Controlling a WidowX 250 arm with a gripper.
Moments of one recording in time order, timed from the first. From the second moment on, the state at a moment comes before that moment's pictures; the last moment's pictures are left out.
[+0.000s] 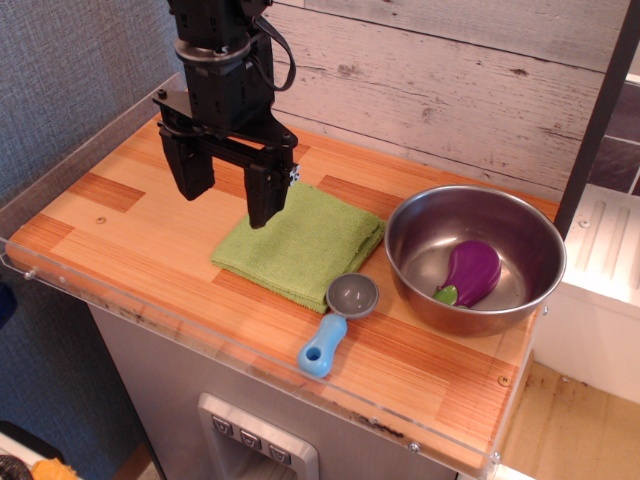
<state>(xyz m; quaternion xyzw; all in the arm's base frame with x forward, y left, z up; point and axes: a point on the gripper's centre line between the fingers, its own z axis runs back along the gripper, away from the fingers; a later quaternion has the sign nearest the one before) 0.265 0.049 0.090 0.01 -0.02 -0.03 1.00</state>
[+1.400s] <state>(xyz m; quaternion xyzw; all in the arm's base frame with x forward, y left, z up) 0.334 0.033 0.045 0.03 -0.03 -0.06 1.00</state>
